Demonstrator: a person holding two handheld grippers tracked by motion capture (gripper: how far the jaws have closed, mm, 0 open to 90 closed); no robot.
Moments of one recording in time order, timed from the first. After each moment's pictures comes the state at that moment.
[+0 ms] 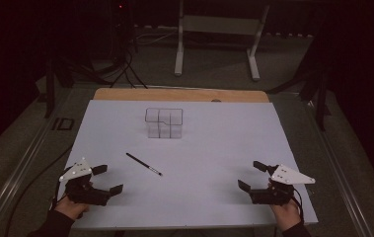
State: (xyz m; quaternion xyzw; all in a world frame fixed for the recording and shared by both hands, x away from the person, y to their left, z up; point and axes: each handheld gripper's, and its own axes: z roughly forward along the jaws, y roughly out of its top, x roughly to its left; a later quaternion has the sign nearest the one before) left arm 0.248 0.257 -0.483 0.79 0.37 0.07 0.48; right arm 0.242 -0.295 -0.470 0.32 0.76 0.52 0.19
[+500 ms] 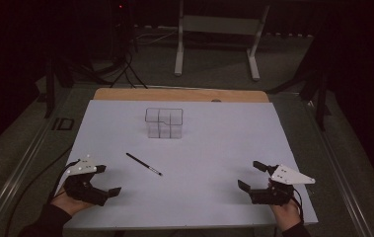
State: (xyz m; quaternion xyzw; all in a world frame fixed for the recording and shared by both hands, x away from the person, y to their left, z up) left arm 0.257 0.258 -0.468 0.84 0.35 0.08 0.41; right arm 0.241 -0.294 -0.470 0.32 0.77 0.52 0.19
